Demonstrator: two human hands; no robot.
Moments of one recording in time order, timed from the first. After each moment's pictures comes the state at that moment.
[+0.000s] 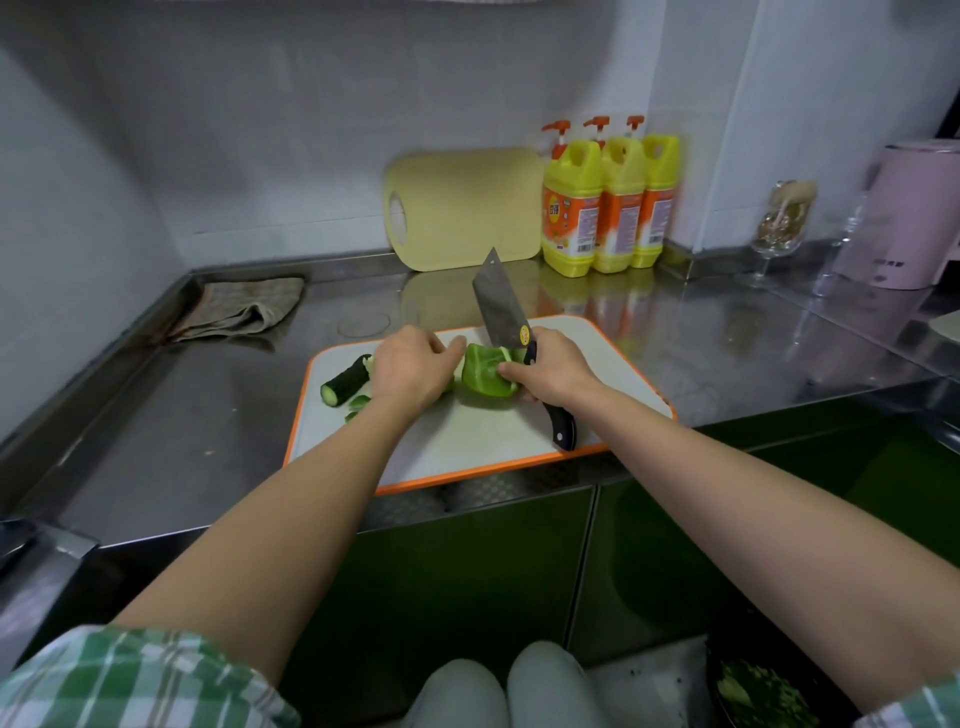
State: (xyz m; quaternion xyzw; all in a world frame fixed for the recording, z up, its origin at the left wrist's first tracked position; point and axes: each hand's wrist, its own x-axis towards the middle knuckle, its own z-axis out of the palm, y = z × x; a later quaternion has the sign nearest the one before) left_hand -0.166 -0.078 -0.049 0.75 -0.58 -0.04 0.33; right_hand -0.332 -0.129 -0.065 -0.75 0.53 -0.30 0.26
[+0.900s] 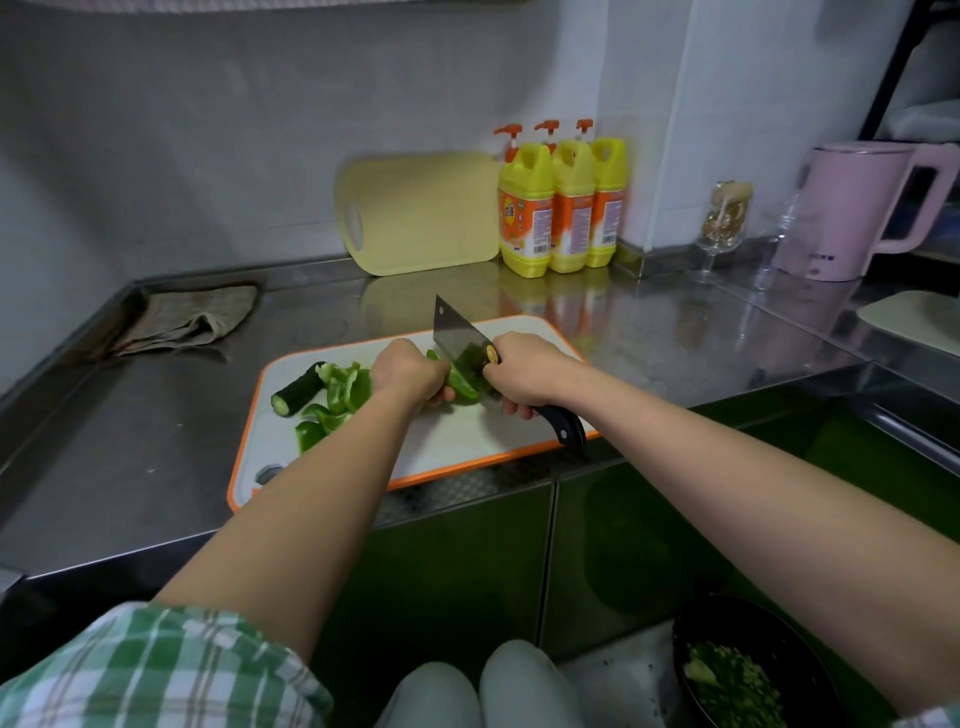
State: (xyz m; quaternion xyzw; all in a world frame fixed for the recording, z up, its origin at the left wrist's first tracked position) left_hand -0.214 -0.086 -0.044 0.79 -0.48 -0.22 0.32; right_hand -0.358 -0.083 -0.015 -0.80 0.54 -0.11 0.23
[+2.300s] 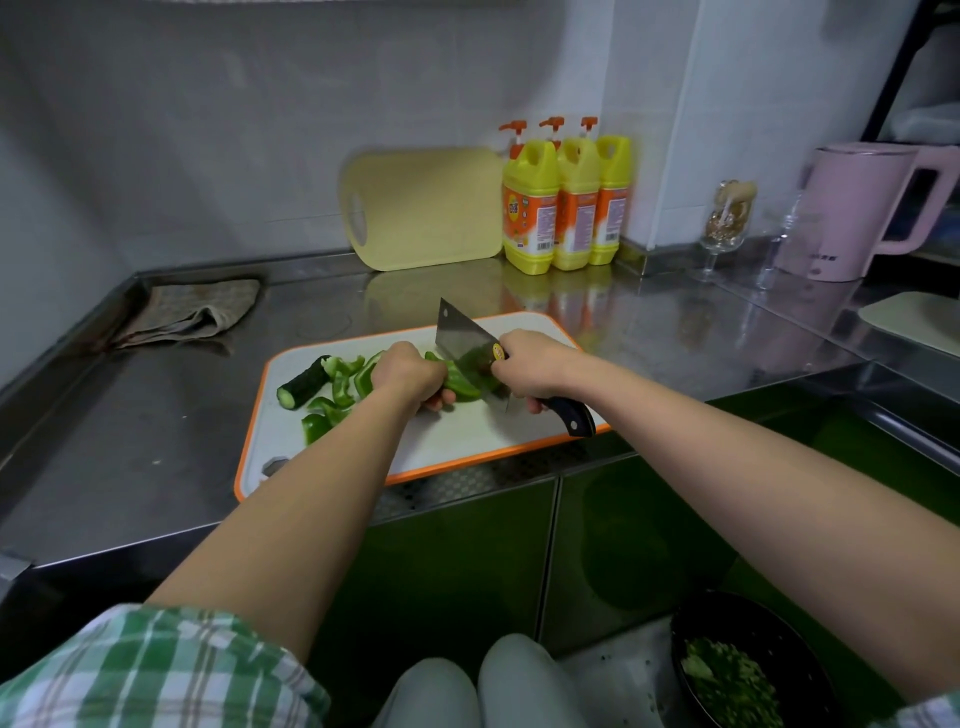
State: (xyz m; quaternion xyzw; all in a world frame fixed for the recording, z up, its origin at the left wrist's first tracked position) left_hand -0.204 -0.085 -0.051 0.78 -0.48 -0.27 0.29; right_hand -0.357 -0.084 -0.012 -0.81 0.55 -0.07 0.21
